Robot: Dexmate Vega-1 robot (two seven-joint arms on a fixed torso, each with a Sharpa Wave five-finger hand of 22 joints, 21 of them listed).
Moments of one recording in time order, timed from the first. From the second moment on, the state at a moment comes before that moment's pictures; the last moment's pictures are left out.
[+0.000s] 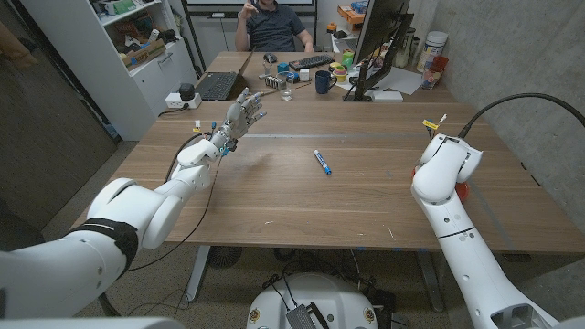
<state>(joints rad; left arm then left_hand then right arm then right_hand) 0.33 0.28 0.39 -0.44 -0.66 -0.54 -0.66 0.04 0.07 0.21 0.16 0.23 -0.05 -0.09 0.20 0.18 -0.12 -0.03 0.19 0.17 -0.13 -0.02 0.18 0.18 -0.01 0.06 0.30 0.19 -0.99 -0.26 -0.22 -2.04 -1.75 -0.93 1.13 1.03 0.01 -0.01 0.03 0.22 0.16 -0.08 0.47 0.18 0.20 -0.03 0.20 0.23 0.32 -0.04 0.18 0.27 0.23 -0.04 1.39 0.20</state>
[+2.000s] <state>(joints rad) 0.45 0.35 0.40 -0.67 -0.68 -0.49 -0.60 0.05 0.08 0.21 0.16 0.23 -0.05 -0.09 0.20 0.18 -0.12 -0.03 0.19 0.17 -0.13 -0.02 0.18 0.18 -0.01 0.06 0.29 0.19 -1.08 -0.34 -0.25 -2.17 -1.56 -0.98 0.72 0.85 -0.01 -0.14 0.12 0.34 0.15 -0.09 0.32 0.18 0.14 0.01 0.22 0.19 0.22 0.01 0.19 0.21 0.15 0.14 1.16 0.16</state>
